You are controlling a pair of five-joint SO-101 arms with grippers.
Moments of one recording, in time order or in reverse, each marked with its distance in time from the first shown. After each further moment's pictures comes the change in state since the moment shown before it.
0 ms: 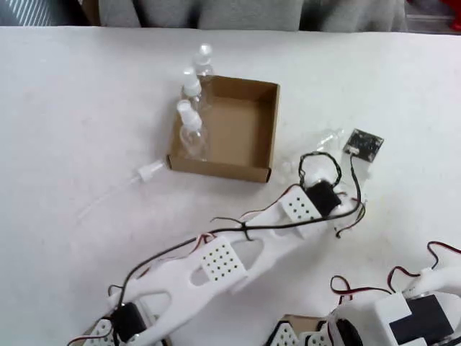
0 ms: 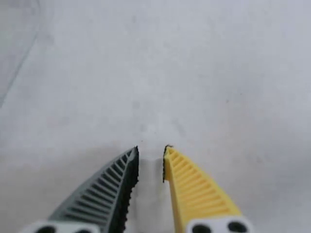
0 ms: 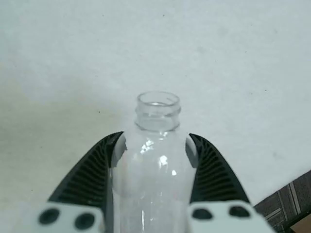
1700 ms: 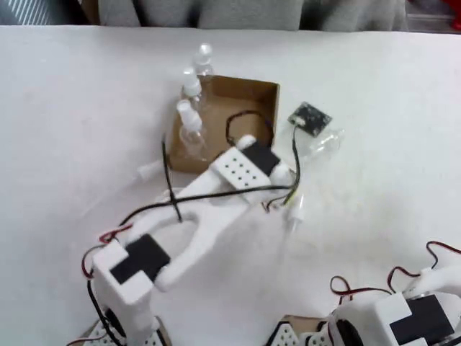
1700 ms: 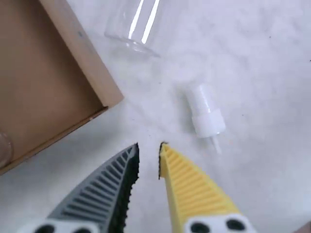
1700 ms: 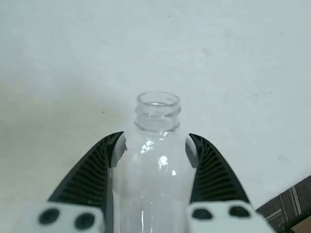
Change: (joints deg) left arm -13.2 -67.3 91.8 -12.7 -22.0; right arm -0.6 0.0 0.8 -0.1 0.0
